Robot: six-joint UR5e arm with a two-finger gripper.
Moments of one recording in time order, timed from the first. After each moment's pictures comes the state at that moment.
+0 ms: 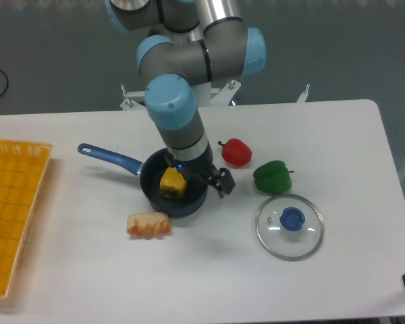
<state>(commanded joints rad) 2.37 -1.83 -1.65 -1.11 1.70 0.85</state>
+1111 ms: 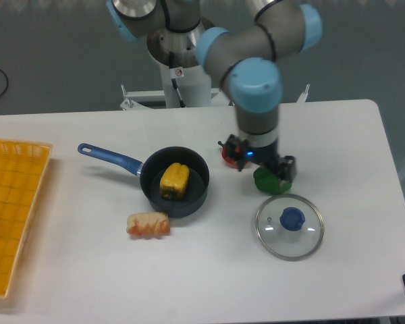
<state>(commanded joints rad) 2.69 -1.85 -1.65 -1.09 1.57 1.25</state>
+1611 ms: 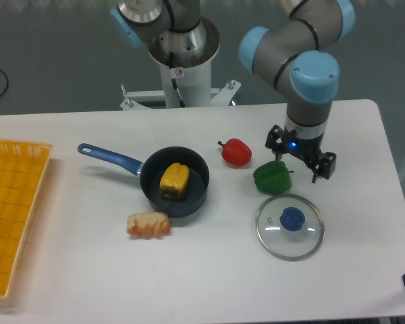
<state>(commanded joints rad) 2.73 -1.93 -1.65 -1.02 1.58 1.32</state>
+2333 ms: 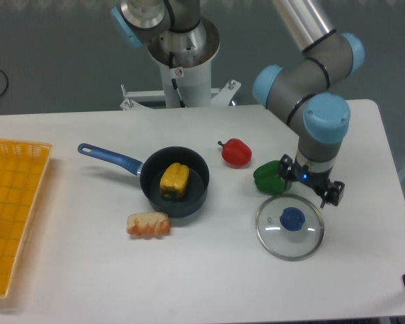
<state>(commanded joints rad) 2.67 -2.10 -1.52 -0.98 1.60 1.23</state>
